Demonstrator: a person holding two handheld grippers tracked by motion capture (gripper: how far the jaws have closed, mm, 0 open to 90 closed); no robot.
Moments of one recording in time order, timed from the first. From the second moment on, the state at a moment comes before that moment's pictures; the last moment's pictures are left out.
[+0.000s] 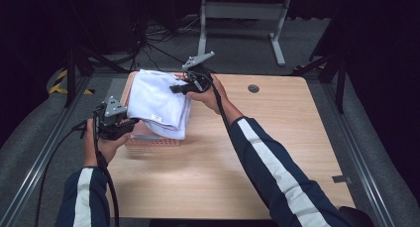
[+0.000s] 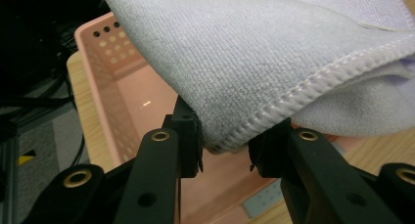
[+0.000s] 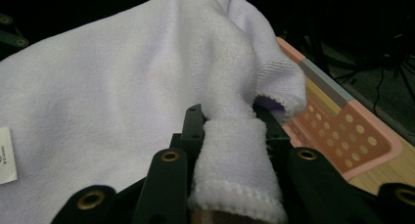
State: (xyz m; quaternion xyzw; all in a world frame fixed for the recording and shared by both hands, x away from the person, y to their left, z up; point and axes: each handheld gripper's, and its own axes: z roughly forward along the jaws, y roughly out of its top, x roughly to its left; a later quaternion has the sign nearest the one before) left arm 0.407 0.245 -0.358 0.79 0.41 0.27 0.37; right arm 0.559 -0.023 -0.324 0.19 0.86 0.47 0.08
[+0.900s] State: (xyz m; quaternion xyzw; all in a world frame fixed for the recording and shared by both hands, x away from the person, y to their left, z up) left arm 0.432 0.249 -0.406 0.79 0.45 0.26 0.32; right arm 0.577 0.016 -0.373 0.21 0.87 0.43 0.09
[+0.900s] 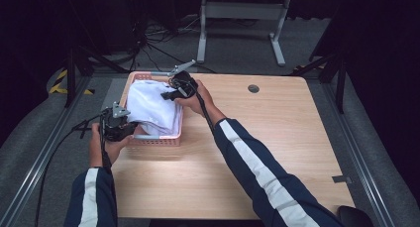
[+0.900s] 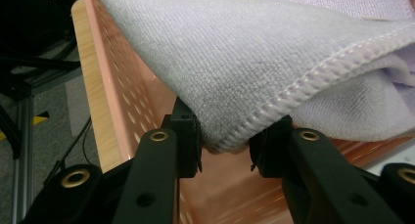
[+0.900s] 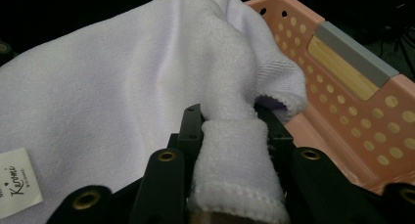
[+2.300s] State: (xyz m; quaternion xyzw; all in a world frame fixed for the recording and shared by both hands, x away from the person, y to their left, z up) left arm 0.357 0.148 -0.374 0.78 0.32 0.25 0.48; right arm 0.486 -0.094 -0.359 0.13 0.92 0.35 0.15
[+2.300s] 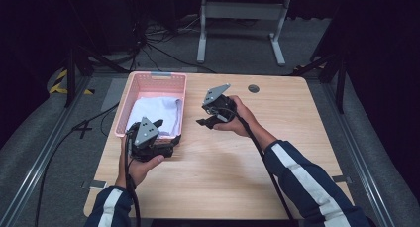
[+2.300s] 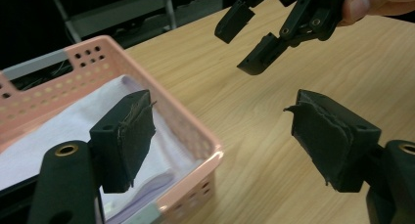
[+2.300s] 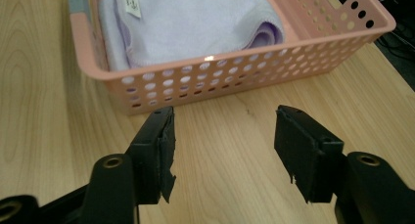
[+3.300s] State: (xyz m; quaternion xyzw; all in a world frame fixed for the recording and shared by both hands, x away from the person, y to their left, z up) left arm 0.349 0.063 -0.434 0.88 0.20 0.14 0.40; right arm 0.417 -0.243 -0.388 0.18 0.92 0.31 0.17
